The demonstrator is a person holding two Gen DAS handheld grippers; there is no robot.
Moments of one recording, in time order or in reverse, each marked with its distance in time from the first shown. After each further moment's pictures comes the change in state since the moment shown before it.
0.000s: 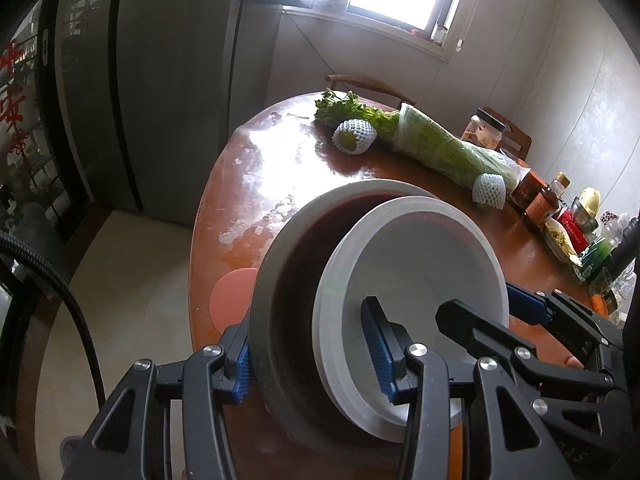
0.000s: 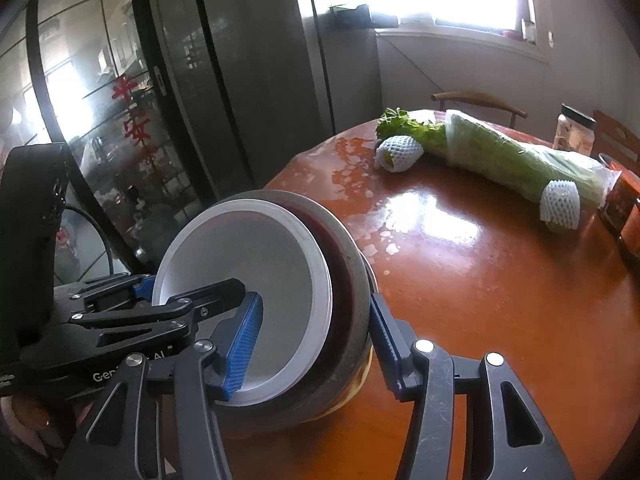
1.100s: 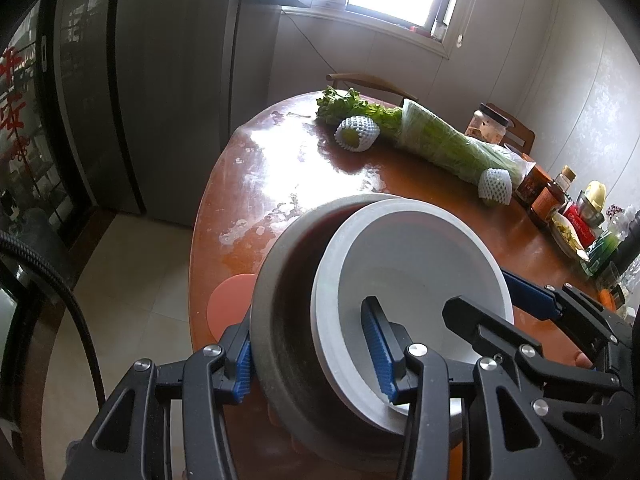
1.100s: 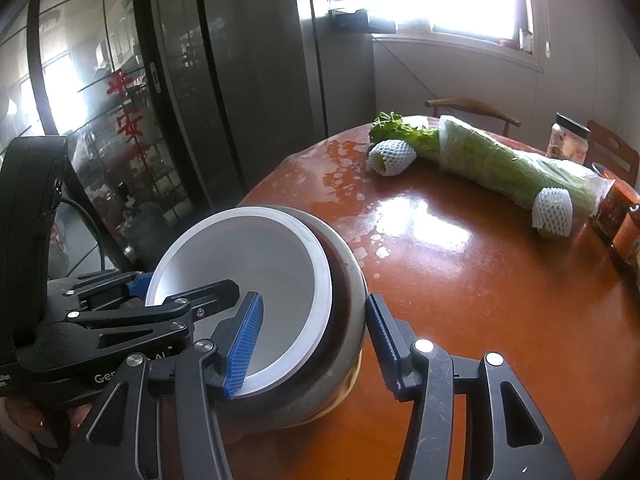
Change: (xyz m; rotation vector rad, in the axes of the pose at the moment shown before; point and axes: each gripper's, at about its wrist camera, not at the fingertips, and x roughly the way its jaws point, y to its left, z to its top) left arm 0.006 0.001 -0.002 0.018 -0.003 0.021; right arm 0.003 0.002 -0.001 -0.024 -0.012 -0.043
